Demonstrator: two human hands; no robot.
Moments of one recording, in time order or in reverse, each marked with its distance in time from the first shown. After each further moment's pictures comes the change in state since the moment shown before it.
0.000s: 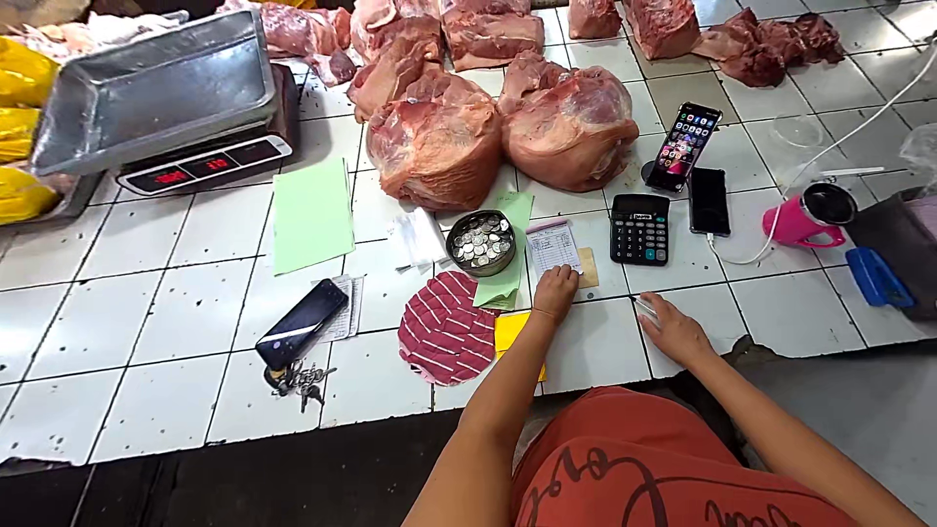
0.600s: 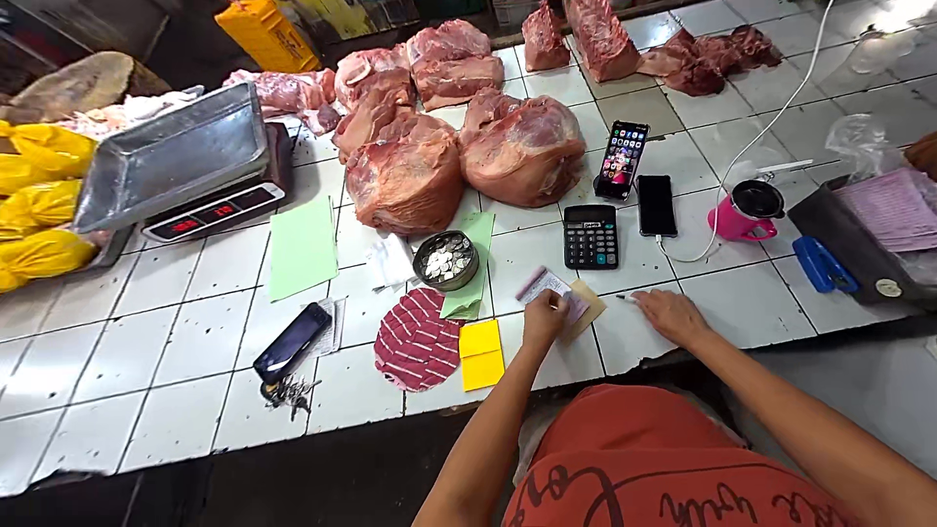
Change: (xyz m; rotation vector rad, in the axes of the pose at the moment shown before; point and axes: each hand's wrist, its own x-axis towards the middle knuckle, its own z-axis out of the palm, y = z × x) left_hand -0.007 0.098 -0.037 -0.596 -0.118 -0.537; right_hand 0.003 0.086 -0.048 -0.140 0.049 -0.246
